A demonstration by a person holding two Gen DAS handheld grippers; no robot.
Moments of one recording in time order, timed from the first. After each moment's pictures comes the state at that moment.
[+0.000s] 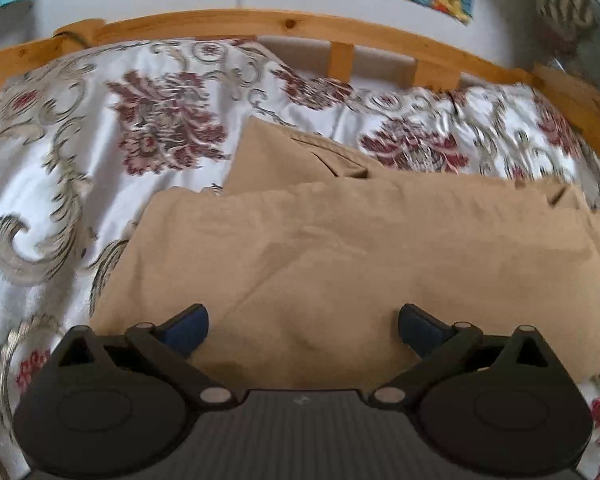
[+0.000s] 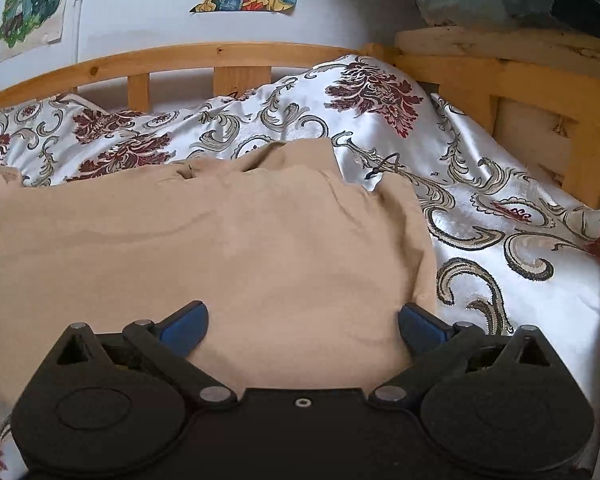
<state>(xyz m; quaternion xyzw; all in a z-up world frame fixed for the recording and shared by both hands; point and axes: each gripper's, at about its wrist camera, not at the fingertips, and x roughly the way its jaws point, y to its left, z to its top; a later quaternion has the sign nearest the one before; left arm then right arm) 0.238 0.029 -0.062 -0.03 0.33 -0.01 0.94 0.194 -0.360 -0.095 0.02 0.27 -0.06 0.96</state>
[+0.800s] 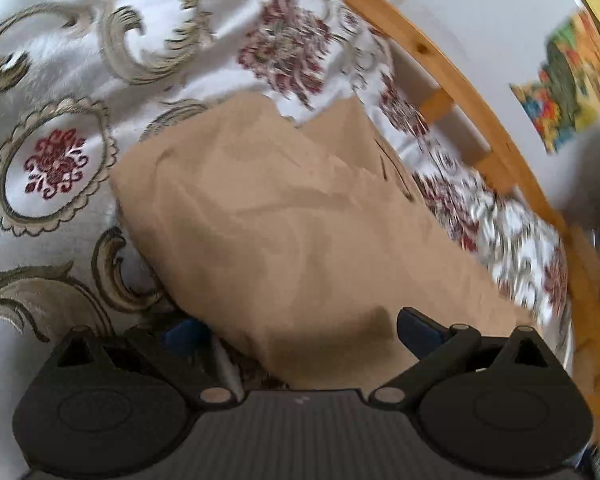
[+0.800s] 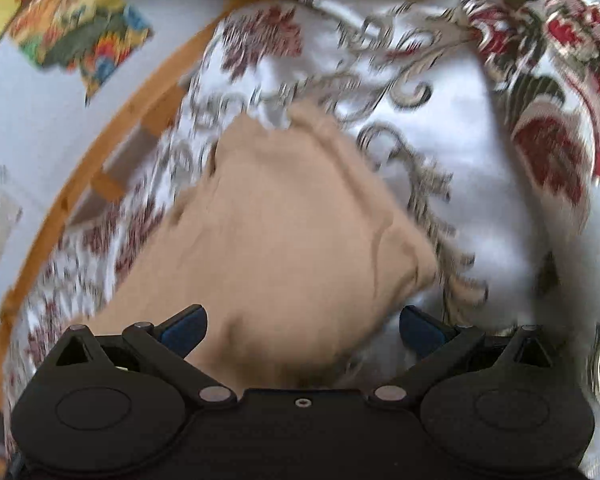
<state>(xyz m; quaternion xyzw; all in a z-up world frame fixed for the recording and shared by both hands) 0.213 0.064 -0.081 -0.34 0.34 0.04 0.88 0.141 -0.418 -0.080 0.38 0.31 -0.07 0.87</state>
